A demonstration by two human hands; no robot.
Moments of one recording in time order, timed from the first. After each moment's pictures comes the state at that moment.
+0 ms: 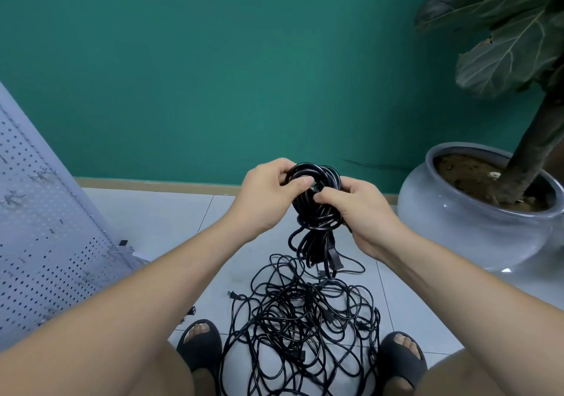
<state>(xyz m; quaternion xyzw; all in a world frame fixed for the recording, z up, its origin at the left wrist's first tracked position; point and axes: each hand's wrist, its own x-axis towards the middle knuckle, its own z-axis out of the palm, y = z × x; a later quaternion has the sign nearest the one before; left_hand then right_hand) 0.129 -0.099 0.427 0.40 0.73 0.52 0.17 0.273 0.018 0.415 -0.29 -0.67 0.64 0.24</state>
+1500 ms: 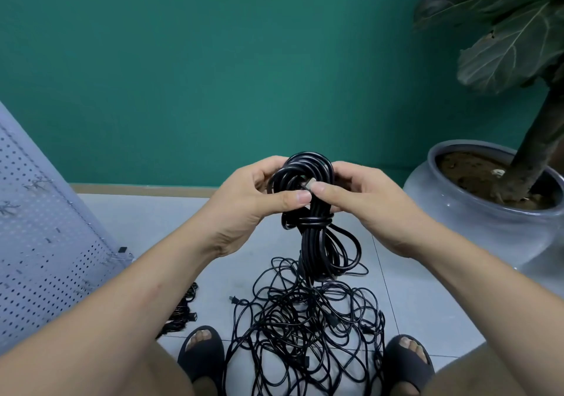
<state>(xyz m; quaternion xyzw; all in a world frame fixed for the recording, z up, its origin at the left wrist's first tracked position) 0.128 -0.137 0.452 0.42 0.53 0.63 0.39 0.296 0.018 0.454 -0.12 -0.78 0.59 0.20</state>
